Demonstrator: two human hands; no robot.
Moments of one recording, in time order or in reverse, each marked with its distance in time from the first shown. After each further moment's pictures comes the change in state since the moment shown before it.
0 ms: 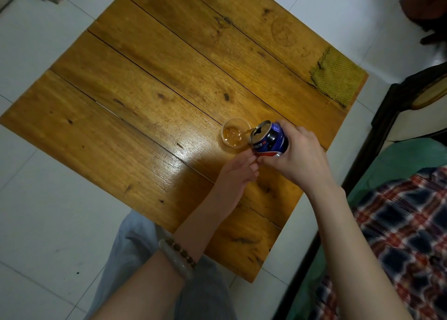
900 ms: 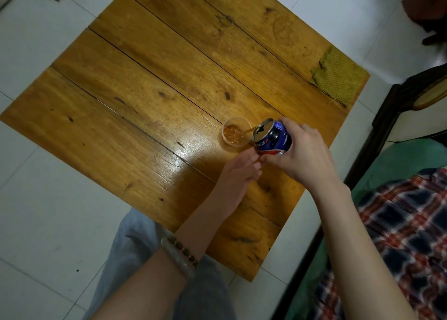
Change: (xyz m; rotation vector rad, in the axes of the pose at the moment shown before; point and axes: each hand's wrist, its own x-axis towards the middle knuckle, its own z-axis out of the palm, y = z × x) left_hand 0.002 -0.001 0.004 -0.003 0.030 -0.020; right_hand -0.001 -0.006 -0.011 -0.043 -0.021 -0.004
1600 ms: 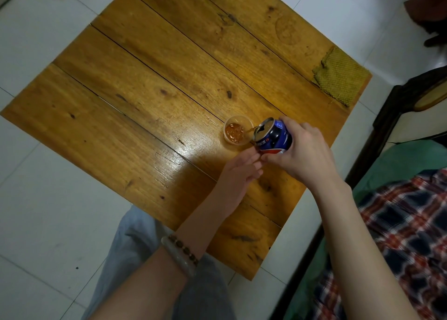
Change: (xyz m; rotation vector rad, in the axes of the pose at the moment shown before) left_hand -0.003 0.001 0.000 -0.009 0.012 -0.004; right_hand -0.002 -0.004 -0.002 -0.008 -0.009 0.002
